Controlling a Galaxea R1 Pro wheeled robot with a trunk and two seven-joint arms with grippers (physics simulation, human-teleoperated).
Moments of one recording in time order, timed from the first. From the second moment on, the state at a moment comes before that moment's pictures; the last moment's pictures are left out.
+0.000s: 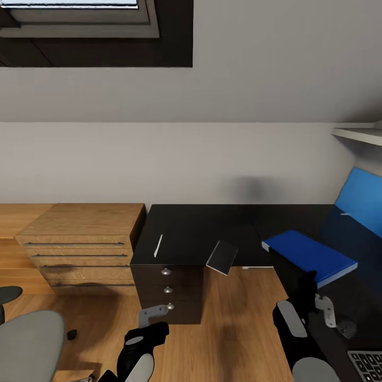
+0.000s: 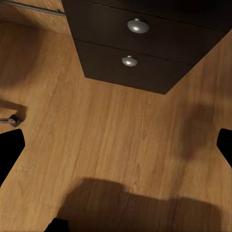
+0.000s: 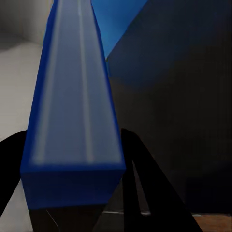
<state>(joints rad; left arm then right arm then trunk) -0.19 0.01 -0.56 -1.42 0.76 0.50 0.90 -0.51 0.07 -0.34 -0.81 -1.12 -0.76 -0.03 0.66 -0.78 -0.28</state>
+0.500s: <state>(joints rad) -0.19 0.01 -0.56 -1.42 0.76 0.50 0.90 -0.53 0.07 -0.36 -0.71 -1.32 -0.76 -0.03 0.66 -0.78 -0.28</state>
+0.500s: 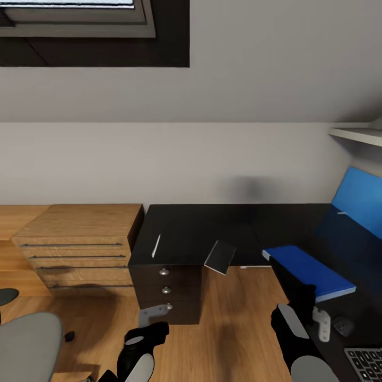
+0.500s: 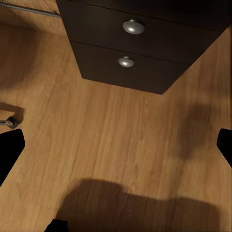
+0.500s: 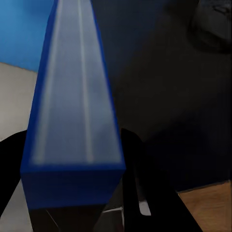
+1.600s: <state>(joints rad) -0.19 0.01 -0.56 -1.42 0.76 0.50 0.90 -0.53 0.03 -0.36 -0.71 -1.35 -0.76 -0.03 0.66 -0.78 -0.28</state>
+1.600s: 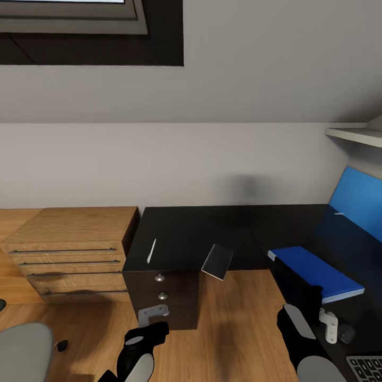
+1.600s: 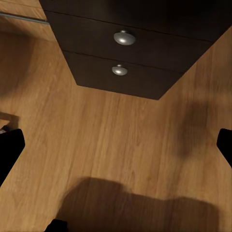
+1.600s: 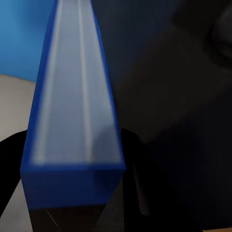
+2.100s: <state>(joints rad) -0.19 0.01 -0.56 -1.51 0.76 0.50 0.91 -0.53 0.03 -0.36 -0.71 -1.34 -0.76 -0.03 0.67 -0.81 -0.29</state>
